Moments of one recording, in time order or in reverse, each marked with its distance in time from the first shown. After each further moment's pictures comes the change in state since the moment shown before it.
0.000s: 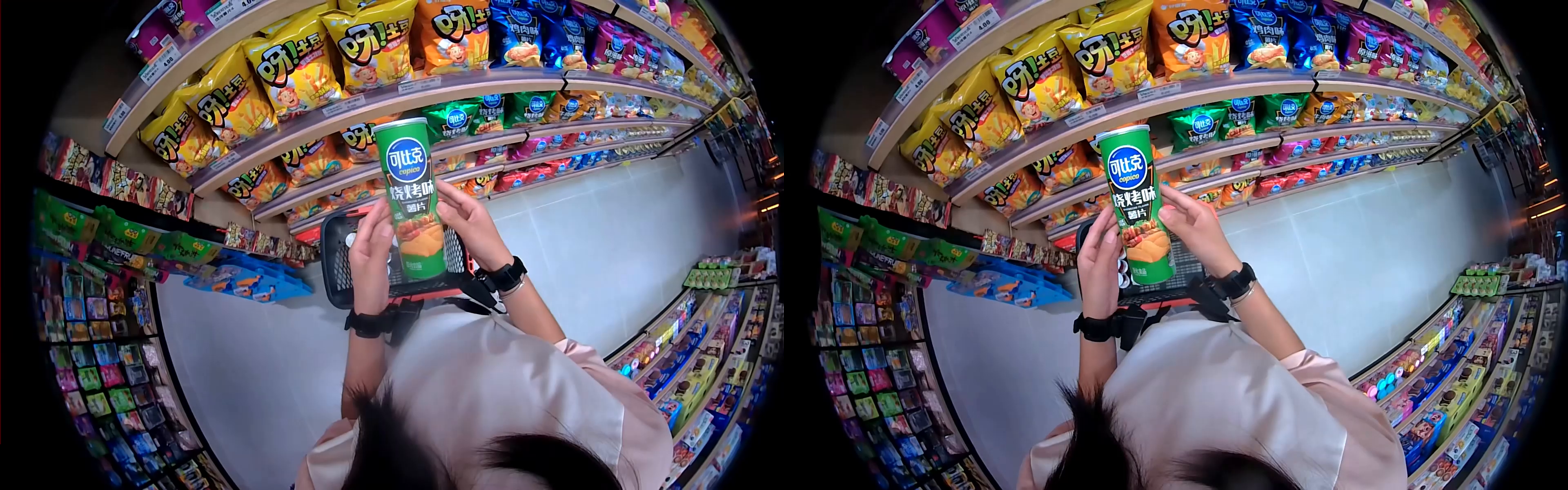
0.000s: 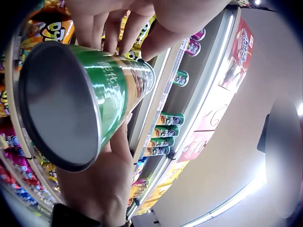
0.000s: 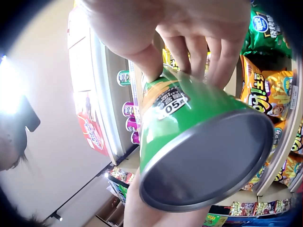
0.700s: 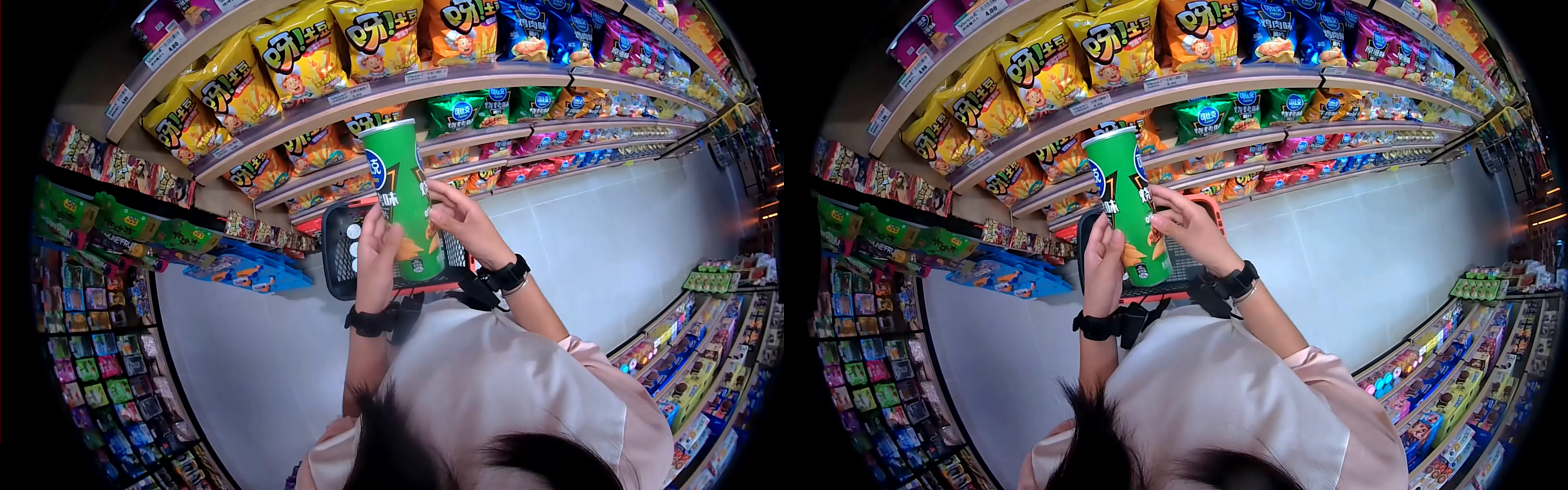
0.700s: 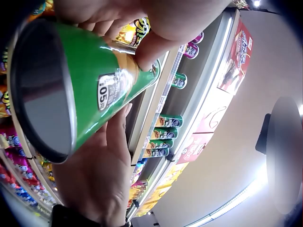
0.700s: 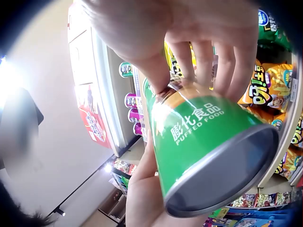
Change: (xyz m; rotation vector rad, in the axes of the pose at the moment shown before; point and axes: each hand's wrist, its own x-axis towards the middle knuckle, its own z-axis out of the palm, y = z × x) left_hand -0.014 0.000 0.000 -0.091 -0.007 -0.103; right_hand -0.010 -0.005 0.013 -0.004 -0.119 0.060
